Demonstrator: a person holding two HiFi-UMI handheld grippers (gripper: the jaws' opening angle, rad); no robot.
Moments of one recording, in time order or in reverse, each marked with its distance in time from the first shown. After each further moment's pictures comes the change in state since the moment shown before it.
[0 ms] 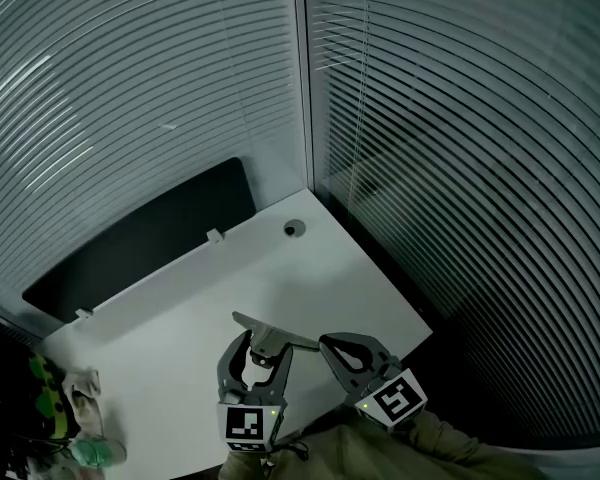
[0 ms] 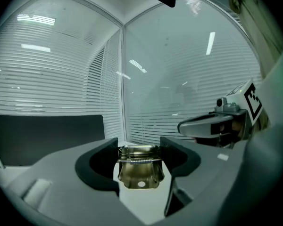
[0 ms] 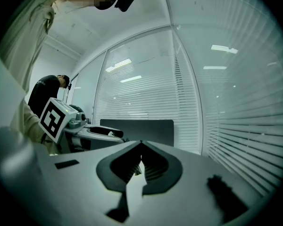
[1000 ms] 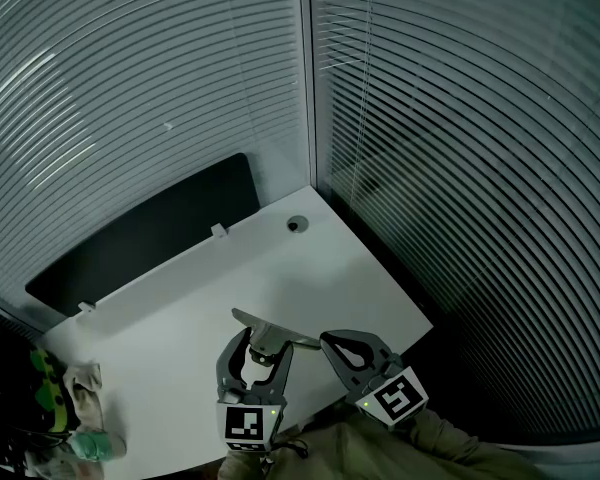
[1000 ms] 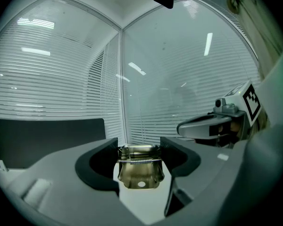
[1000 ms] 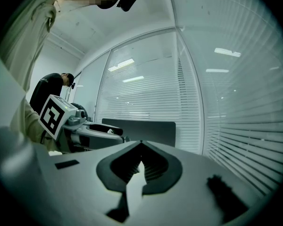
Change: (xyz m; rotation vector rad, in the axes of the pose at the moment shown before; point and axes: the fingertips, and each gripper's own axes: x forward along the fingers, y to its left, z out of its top) left arm -0.021 -0.002 0.007 0.020 -0.032 0.004; right arm -0.006 0.018 0.010 -0.045 -0.022 0.007
